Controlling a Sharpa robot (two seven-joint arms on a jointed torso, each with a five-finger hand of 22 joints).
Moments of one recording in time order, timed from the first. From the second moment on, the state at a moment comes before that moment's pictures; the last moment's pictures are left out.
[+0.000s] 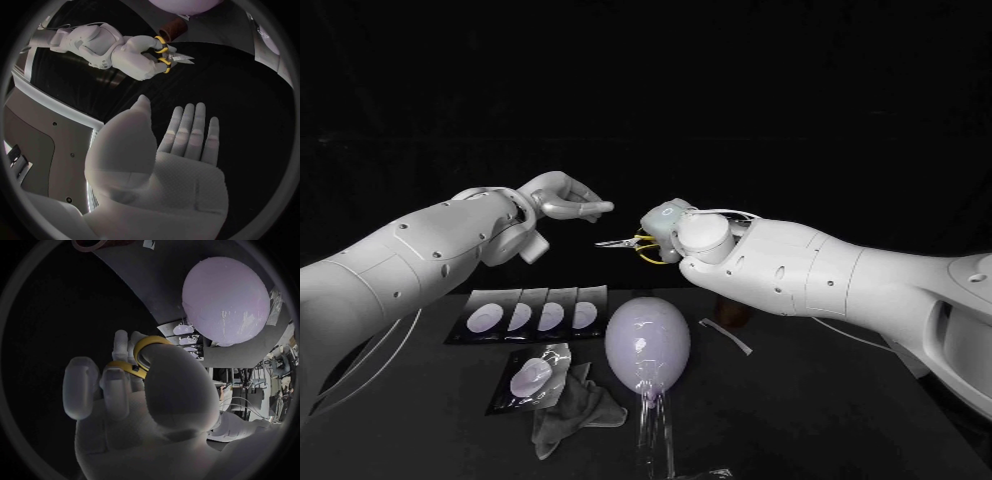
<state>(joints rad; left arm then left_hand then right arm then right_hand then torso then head) 1.45 -0.37 -0.06 0.69 -0.72 0.09 0.22 1.30 -0.12 0.02 0.29 0.05 0.81 0.21 0.22 0.25 1.00 0.20 0.06 0.07 0.88 0.17 0.19 0.28 0.11 0.61 0.29 0.17 0.06 1.43 -0.32 -0.19 0.99 -1.91 -0.04 -0.34 1.31 -0.10 0.55 0.05 0.05 0.96 0.07 0.33 0.99 1.23 0.09 0.41 0.67 1.47 -0.07 1.52 1.31 0.05 1.46 0.04 1.34 1.31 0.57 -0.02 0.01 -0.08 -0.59</state>
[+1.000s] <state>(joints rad) 1.45 -0.32 -0.06 0.71 -0.88 0.27 0.11 1.43 -0.03 0.02 0.29 0.05 0.87 0.22 0.24 0.27 1.07 0.18 0.08 0.07 0.94 0.14 0.19 0.28 0.16 0.81 0.29 0.23 0.08 1.43 -0.31 -0.19 1.02 -2.01 -0.03 -0.36 1.29 -0.10 0.57 0.04 0.05 0.96 0.07 0.33 0.99 1.23 0.09 0.41 0.67 1.47 -0.07 1.53 1.31 0.05 1.46 0.04 1.36 1.31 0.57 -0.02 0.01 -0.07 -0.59</state>
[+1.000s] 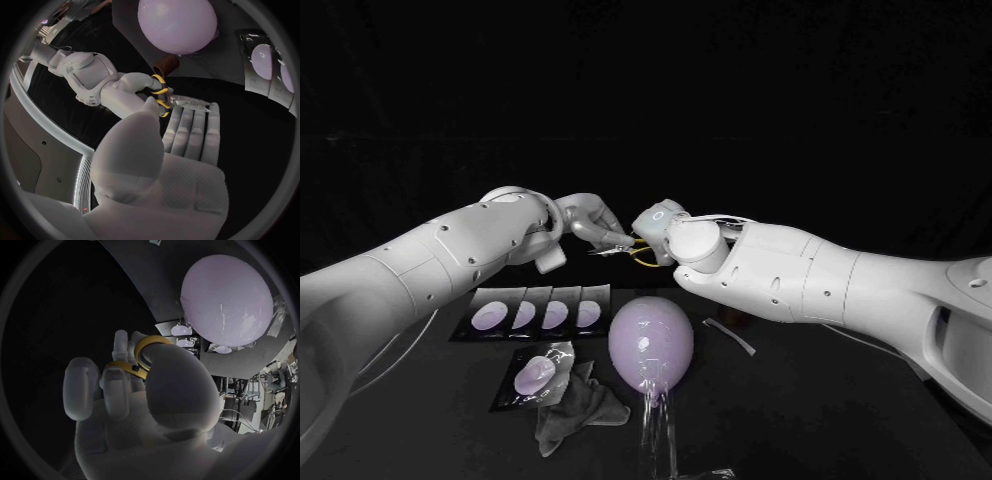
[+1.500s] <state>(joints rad) 1.44 -0.31 -0.07 0.71 -0.88 0.32 0.10 1.52 0.02 0.08 0.29 0.05 0.88 0.22 0.24 0.26 1.08 0.17 0.07 0.07 0.95 0.14 0.19 0.29 0.16 0.82 0.29 0.23 0.07 1.43 -0.32 -0.19 1.05 -2.03 -0.07 -0.36 1.29 -0.11 0.58 0.04 0.05 0.96 0.07 0.33 0.99 1.23 0.09 0.40 0.67 1.47 -0.07 1.53 1.31 0.05 1.46 0.04 1.36 1.31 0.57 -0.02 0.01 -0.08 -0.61</state>
